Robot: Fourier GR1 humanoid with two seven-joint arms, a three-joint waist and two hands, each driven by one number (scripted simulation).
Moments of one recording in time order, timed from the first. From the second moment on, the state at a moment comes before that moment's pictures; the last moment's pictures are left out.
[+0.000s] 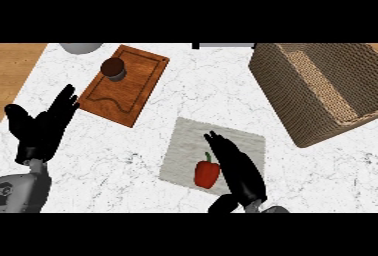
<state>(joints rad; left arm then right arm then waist) -0.19 0.30 0.11 -1.41 0.11 -0.02 0.23 -0.09 -0.05 0.53 -1.57 0.80 0.09 0.41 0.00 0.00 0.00</state>
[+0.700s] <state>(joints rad) -0.19 0.28 0.14 -1.41 0.08 -0.04 0.22 -0.17 0.00 0.57 -1.36 0.93 0.05 0.41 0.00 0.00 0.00</state>
